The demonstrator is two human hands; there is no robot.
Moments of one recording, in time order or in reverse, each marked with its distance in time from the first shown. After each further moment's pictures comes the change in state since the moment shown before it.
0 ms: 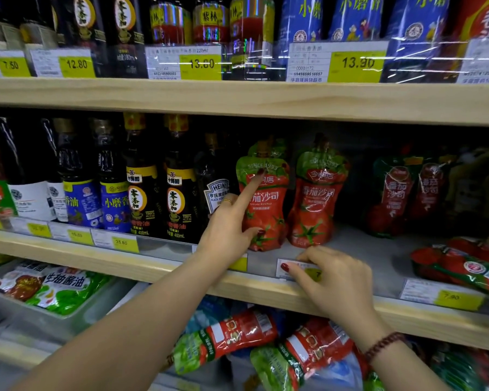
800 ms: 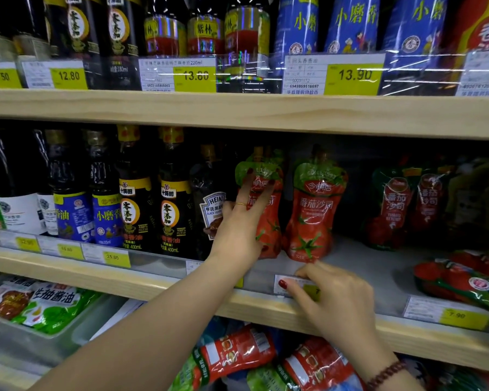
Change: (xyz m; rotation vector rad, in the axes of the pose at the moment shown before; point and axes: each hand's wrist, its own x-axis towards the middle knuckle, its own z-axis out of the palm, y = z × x) left_hand 0.020 0.014 0.018 0.290 0.007 0.016; right_hand -0.001 0.001 0.005 0.005 0.066 -0.020
